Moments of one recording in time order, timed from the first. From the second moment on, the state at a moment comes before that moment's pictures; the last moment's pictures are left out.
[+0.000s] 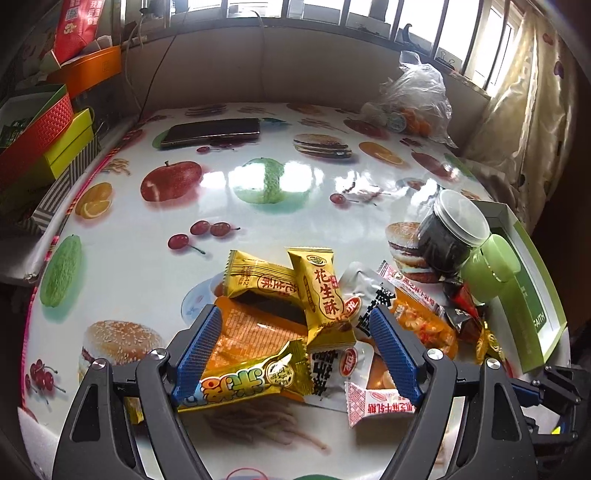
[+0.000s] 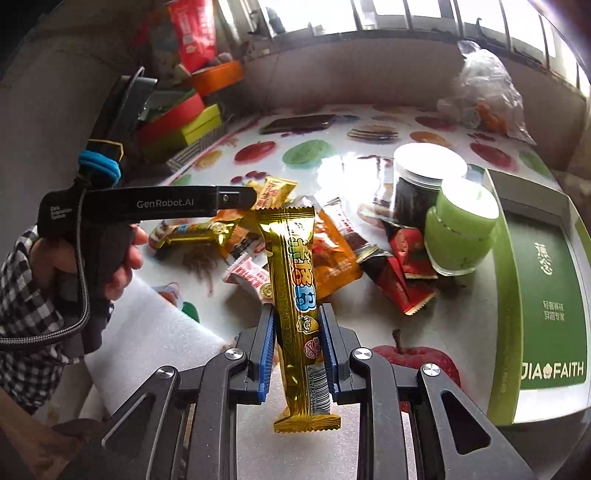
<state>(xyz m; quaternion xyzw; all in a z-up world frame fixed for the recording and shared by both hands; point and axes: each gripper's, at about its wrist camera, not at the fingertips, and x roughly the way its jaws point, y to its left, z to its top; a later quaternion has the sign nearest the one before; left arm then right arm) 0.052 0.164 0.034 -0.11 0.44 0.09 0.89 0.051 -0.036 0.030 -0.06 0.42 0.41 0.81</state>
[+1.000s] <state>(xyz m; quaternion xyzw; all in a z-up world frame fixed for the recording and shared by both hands) 0.082 0.147 0.021 -0.11 0.46 0.12 0.87 0.054 -0.057 0.033 -0.01 0.43 0.39 0.82</state>
